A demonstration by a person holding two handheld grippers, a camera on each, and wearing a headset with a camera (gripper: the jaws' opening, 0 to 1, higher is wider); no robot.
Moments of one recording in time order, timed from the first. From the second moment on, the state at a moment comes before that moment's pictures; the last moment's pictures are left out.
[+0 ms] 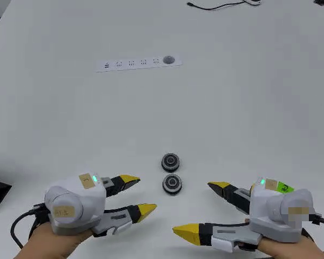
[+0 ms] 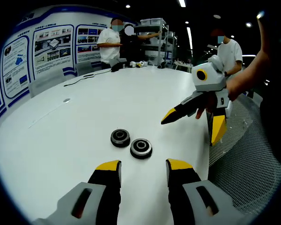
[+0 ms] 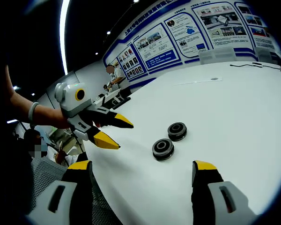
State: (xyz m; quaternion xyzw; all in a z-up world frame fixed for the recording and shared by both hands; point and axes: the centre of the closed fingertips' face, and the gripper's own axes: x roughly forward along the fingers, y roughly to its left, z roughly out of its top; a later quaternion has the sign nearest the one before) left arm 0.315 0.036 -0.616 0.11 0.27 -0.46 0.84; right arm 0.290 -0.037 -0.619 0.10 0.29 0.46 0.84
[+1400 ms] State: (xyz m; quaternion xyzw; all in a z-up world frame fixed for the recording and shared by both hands) left arm 0.342 -0.009 -0.635 0.21 0.29 -0.50 0.79; right arm 0.303 -0.022 -0.620 0.13 0.29 0.46 0.83
